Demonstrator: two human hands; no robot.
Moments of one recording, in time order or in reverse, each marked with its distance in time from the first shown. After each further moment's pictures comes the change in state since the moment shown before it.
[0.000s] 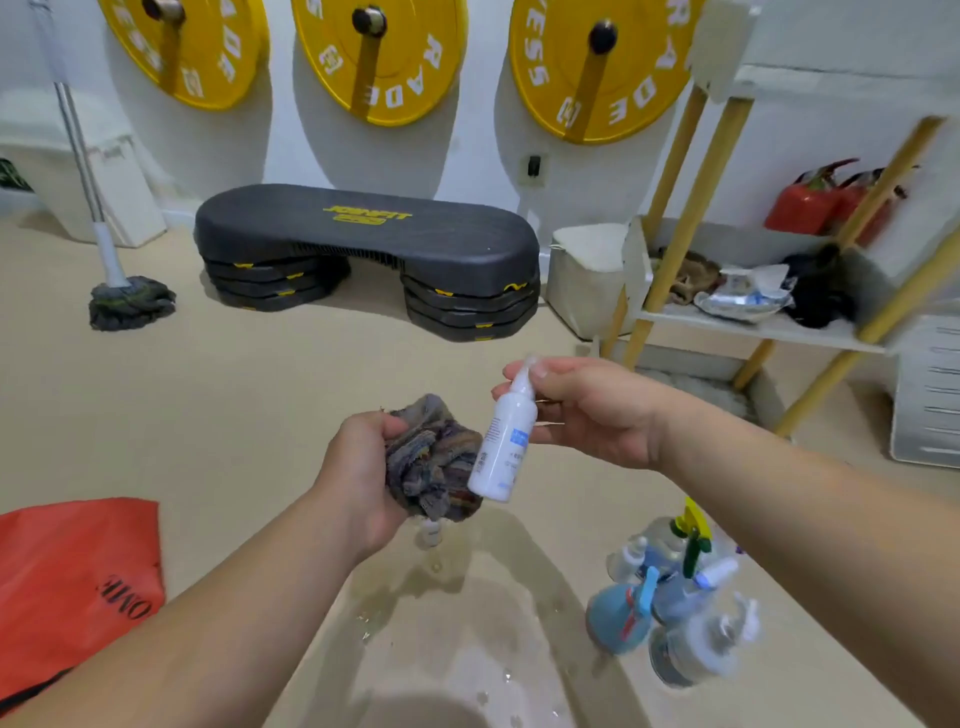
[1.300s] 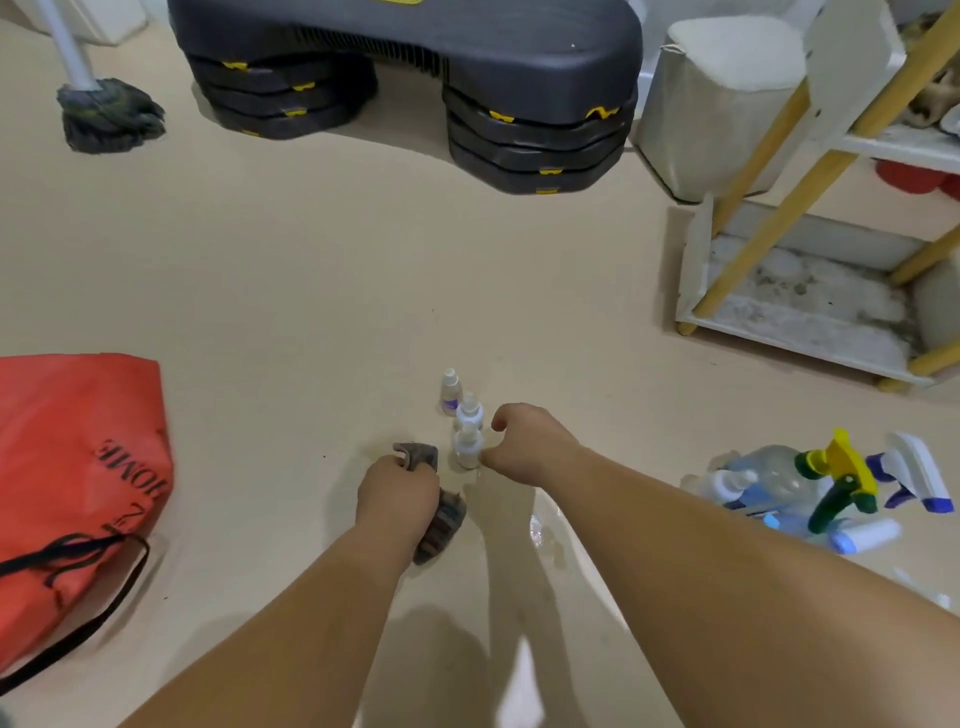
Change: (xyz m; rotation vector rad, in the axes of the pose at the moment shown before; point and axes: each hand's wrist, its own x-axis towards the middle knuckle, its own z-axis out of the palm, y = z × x) left_hand 0.139 -0.165 -0.115 0.720 0.412 -0.195; right_hand 0.164 0.227 0.040 -1.165 0.026 0.226
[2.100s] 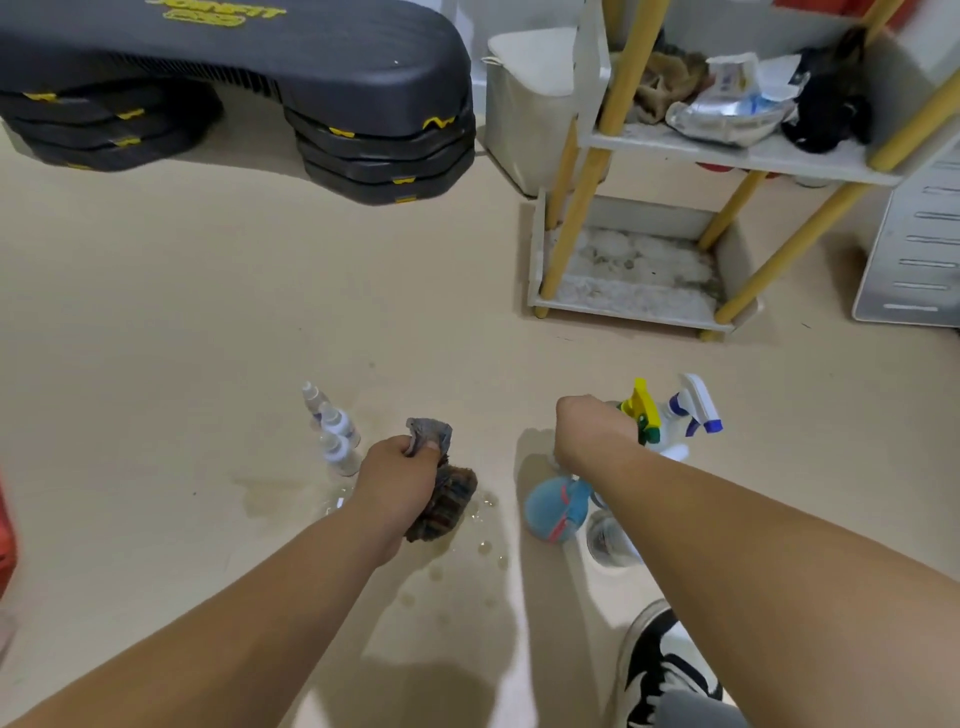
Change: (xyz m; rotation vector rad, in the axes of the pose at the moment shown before) left_hand -0.088 0.047 0.108 0.085 -0.299 0.209; right_hand -0.082 0.171 -0.089 -0.399 0.114 0.363
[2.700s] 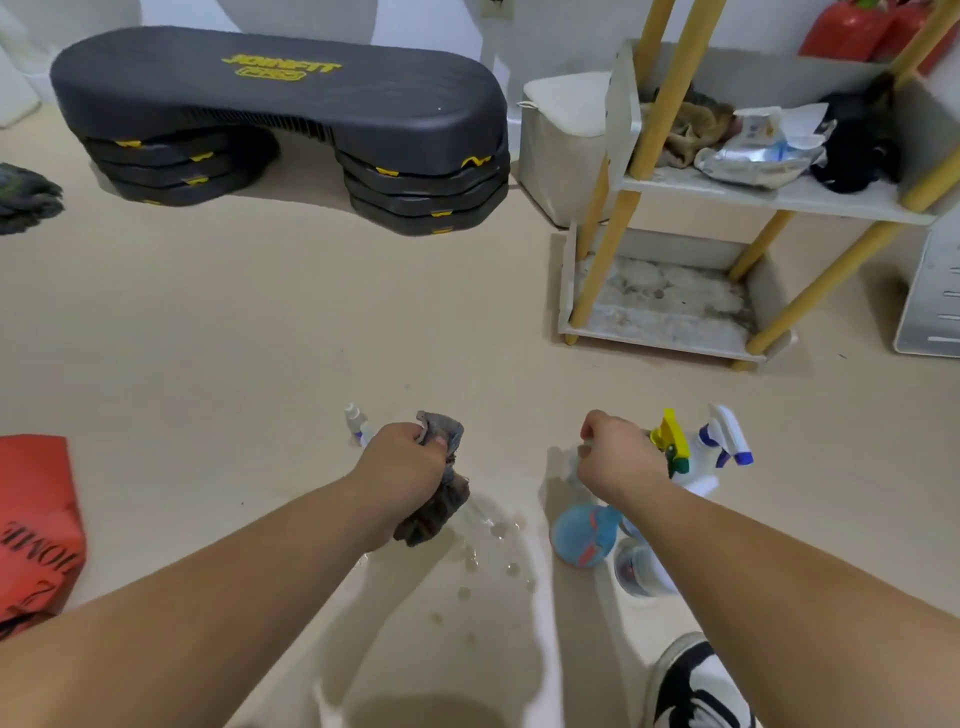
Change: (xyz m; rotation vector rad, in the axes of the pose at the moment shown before) left_hand -0.039 0.056 -0.050 0.156 0.000 0.094; right_hand -0.008 0.001 -0.001 0.335 0.174 -0.031
